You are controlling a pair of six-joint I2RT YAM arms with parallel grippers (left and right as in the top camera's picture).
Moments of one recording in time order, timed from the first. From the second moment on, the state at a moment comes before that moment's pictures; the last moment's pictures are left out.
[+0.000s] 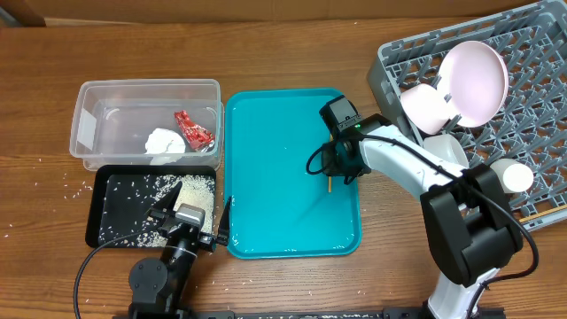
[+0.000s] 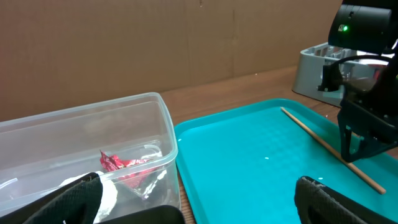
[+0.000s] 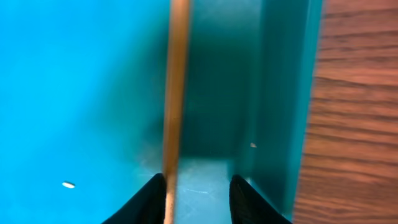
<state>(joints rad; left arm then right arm) -0.07 0.01 0.02 -0.09 0.21 0.09 0.47 1.94 1.25 -0.72 -0.01 0.46</state>
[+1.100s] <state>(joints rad) -0.07 0.01 0.02 -0.09 0.21 0.09 0.20 1.42 1.49 -0.95 0.20 0.74</state>
